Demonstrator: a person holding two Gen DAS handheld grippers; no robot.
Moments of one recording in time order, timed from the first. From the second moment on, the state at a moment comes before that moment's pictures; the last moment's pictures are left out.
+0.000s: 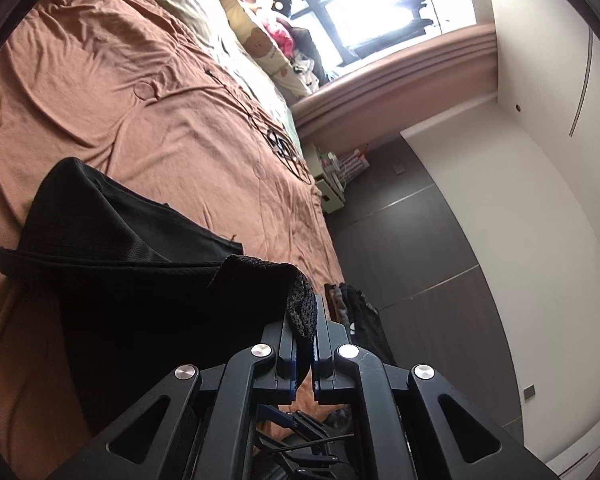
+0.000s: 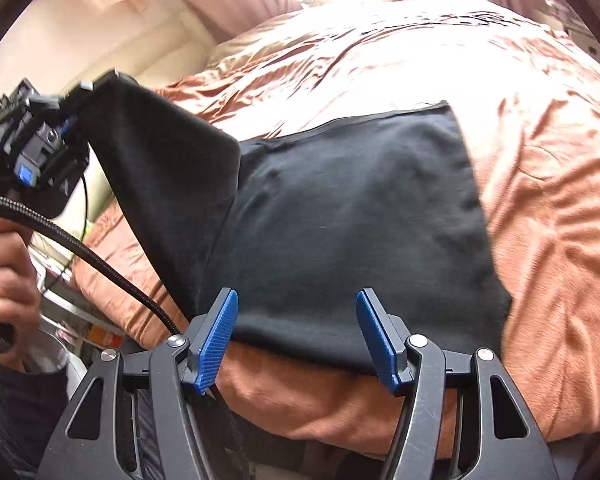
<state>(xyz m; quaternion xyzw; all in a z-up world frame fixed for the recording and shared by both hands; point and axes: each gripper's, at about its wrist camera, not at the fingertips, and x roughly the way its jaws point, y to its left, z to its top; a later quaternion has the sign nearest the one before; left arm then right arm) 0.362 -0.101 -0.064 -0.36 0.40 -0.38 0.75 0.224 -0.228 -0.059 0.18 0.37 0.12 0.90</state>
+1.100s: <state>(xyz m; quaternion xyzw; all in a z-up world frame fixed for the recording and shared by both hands) 0.333 -0.120 -0.146 -0.21 0.53 -0.28 0.78 0.219 -0.236 -0.050 0.07 0.44 0.11 0.89</state>
